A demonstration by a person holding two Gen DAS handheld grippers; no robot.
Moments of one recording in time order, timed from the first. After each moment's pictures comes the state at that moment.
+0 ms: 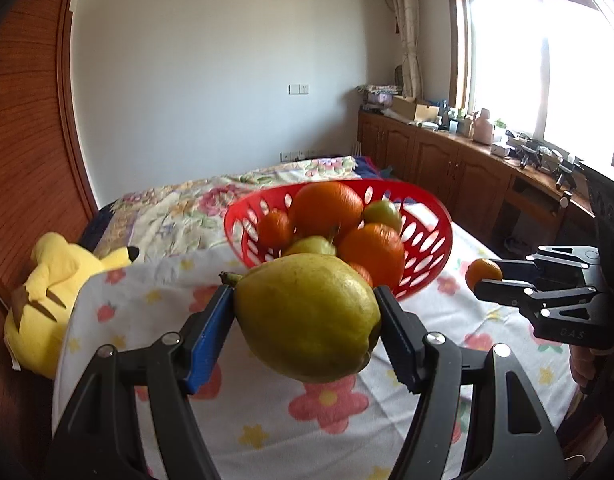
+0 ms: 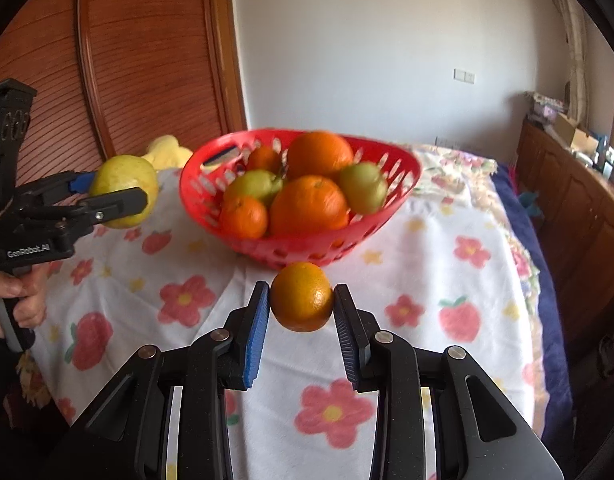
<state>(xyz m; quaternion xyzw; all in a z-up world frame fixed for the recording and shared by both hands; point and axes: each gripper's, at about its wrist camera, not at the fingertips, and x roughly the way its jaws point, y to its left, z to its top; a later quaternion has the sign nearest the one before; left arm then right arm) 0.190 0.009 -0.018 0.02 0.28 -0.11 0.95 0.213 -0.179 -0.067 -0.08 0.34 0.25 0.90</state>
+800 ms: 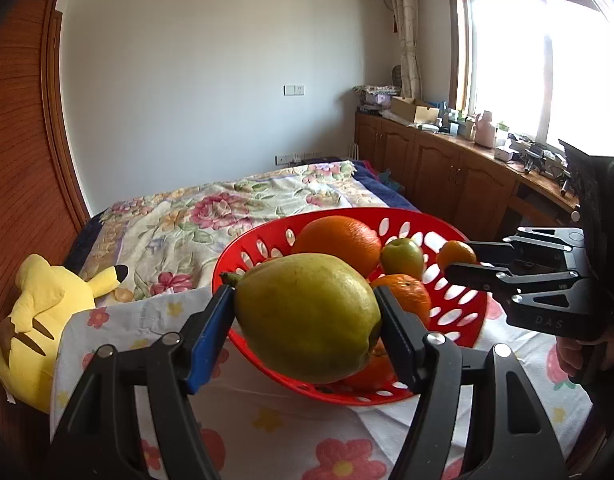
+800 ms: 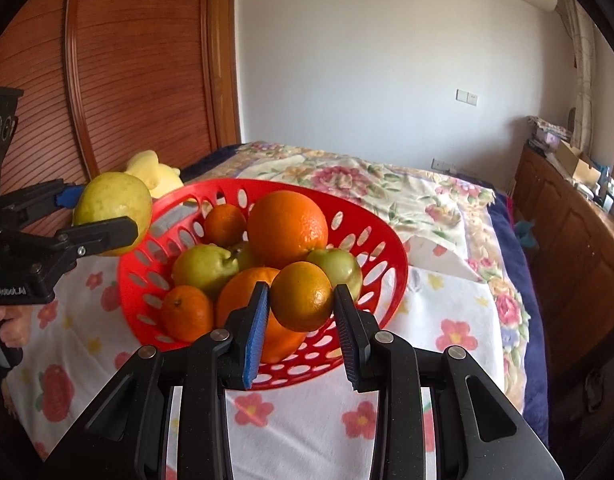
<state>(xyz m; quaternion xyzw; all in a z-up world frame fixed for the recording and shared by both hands) 0.265 0.007 -0.017 0.02 0.29 -0.12 0.95 0.298 -0.162 -0.049 -0.11 0.32 0.25 0.91</state>
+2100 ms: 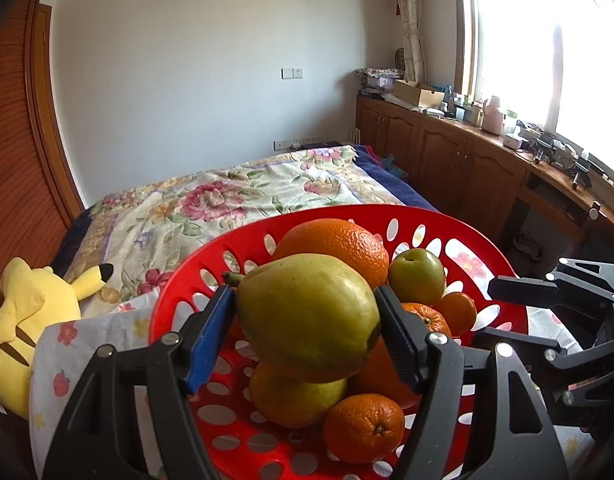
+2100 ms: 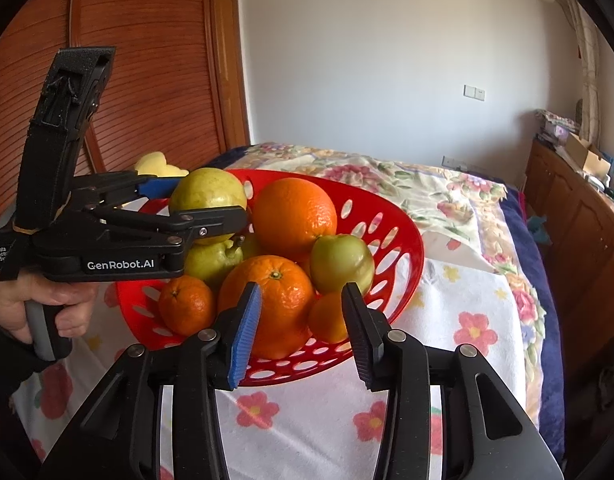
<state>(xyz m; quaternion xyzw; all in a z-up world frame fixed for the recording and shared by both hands) 0.320 -0.026 -0.033 0.03 0.31 -0.12 0.94 0.299 -0.166 -0.063 -0.09 0.32 0.27 0.91</state>
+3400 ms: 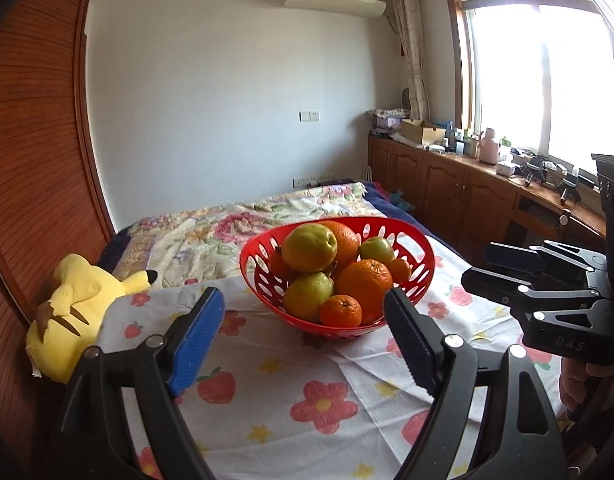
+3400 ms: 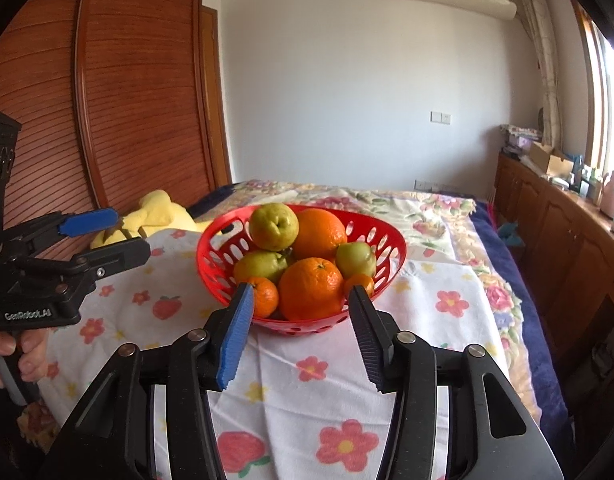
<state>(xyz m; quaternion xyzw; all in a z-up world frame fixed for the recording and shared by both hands) 0.153 0.010 0.019 0.03 0.23 -0.09 0.97 0.190 -0.163 -0.015 -0.05 0.25 0.22 0.94</state>
